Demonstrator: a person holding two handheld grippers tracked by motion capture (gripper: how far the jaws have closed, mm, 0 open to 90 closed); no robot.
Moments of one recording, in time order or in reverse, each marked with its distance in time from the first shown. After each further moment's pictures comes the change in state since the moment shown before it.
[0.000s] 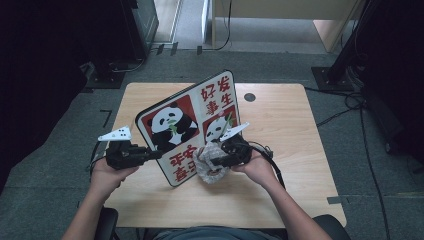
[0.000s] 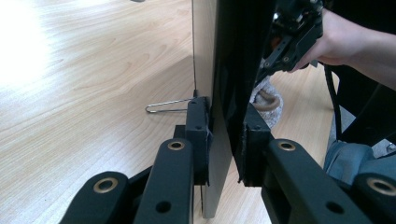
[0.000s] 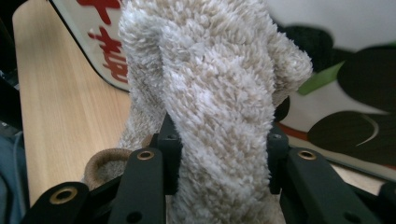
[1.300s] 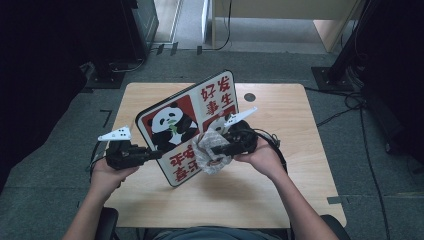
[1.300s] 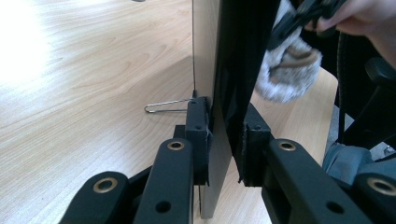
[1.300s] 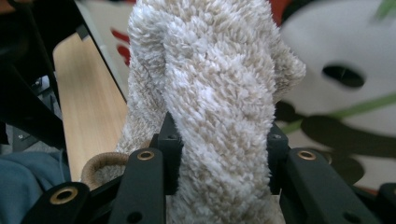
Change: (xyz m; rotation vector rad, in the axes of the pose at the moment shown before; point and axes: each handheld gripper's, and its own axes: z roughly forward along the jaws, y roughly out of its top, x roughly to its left) left arm -0.001 0.000 0.000 -0.004 -0.002 -0.015; right arm 0.011 0.039 -0.052 -0.063 0.019 -0.003
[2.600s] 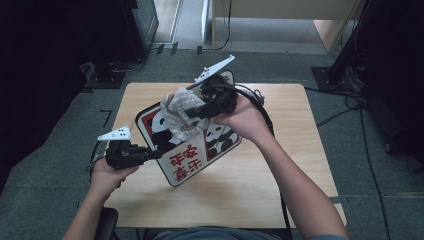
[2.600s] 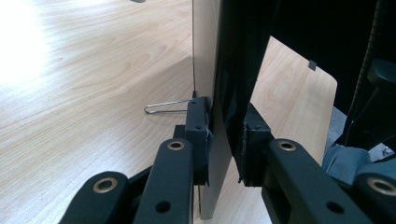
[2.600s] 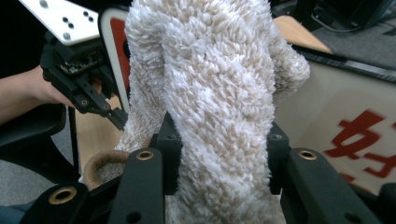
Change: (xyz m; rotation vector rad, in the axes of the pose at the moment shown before) left arm 0.001 -0.001 0.000 -0.010 -0.002 -0.010; right arm 0.048 0.132 -0.041 -0.045 -0.048 -0.146
